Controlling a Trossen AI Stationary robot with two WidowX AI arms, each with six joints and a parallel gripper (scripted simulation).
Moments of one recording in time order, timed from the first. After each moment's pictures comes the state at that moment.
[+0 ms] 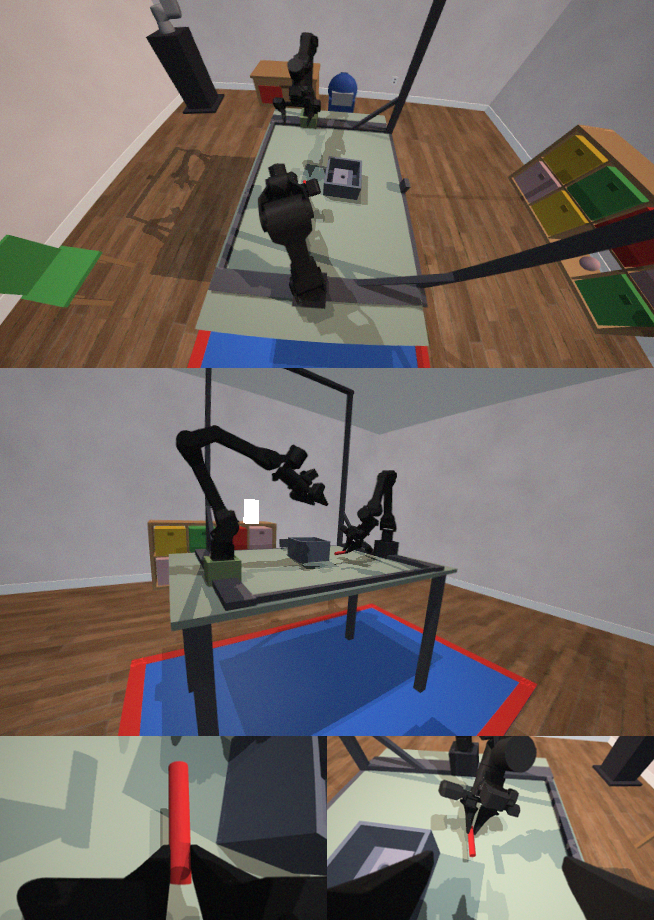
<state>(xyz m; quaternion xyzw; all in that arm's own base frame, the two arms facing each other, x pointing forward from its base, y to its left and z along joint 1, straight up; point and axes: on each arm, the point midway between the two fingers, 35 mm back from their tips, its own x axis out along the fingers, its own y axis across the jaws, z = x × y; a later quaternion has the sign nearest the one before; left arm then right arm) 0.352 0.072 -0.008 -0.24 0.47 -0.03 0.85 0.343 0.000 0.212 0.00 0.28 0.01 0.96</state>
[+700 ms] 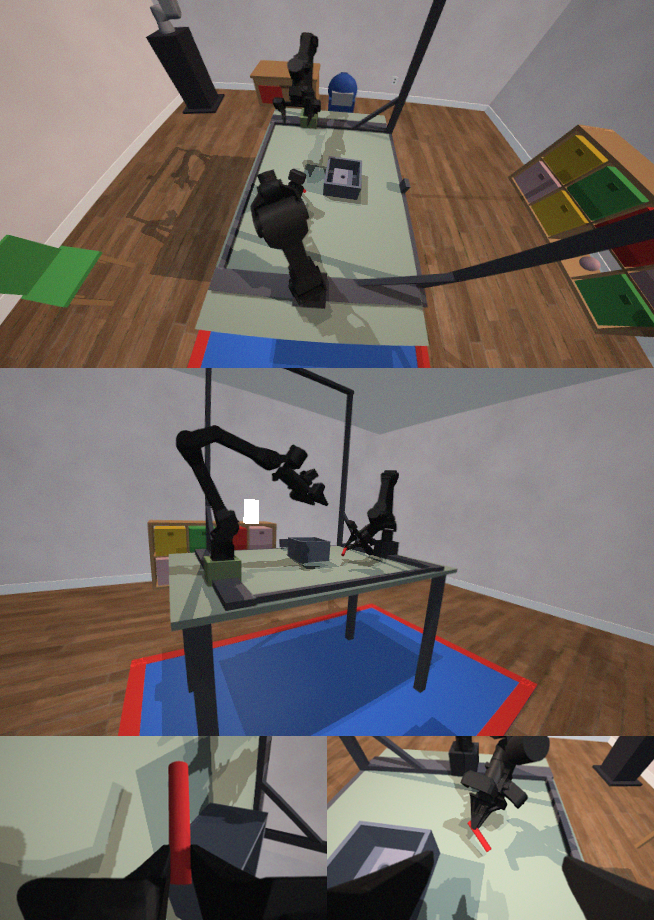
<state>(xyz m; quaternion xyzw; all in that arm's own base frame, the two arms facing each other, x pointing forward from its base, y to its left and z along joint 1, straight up) 0.348 0.084 0.007 -0.61 0.38 0.08 0.69 0.343 0.000 0.212 0.00 0.28 0.01 0.96</state>
